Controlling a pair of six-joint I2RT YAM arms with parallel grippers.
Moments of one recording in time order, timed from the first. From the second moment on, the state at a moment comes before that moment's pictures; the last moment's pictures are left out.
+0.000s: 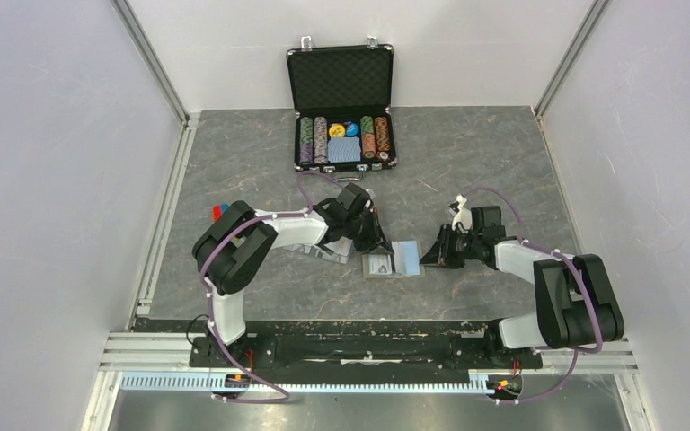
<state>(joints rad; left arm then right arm) -0.77 1.90 1.07 -0.01 0.41 -0.99 0.12 1.40 0.46 -0.07 -0.64 0.36</state>
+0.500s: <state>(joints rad) -0.83 1.93 1.19 -0.21 0.31 -0.91 0.11 1.39 0.43 -0.04 -0.68 0.37</state>
